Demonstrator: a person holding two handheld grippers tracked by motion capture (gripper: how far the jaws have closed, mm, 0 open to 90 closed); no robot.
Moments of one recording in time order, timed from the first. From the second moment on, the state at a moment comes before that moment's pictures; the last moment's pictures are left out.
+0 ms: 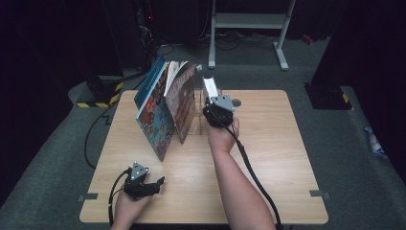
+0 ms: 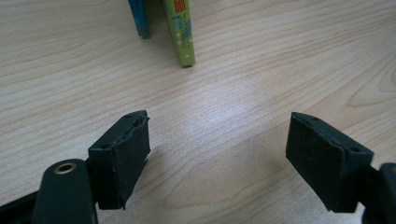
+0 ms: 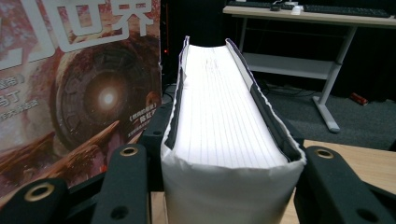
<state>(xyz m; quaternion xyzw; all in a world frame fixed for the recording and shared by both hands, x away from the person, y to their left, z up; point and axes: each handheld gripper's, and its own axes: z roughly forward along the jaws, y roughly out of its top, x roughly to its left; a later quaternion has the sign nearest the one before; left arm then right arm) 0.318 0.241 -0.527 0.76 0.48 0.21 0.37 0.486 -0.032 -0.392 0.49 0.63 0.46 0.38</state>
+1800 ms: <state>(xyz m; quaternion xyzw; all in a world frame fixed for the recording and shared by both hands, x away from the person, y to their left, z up) 0.316 0.242 -0.527 0.76 0.48 0.21 0.37 0.506 -0.032 -0.409 0.50 0.62 0.48 0.36</state>
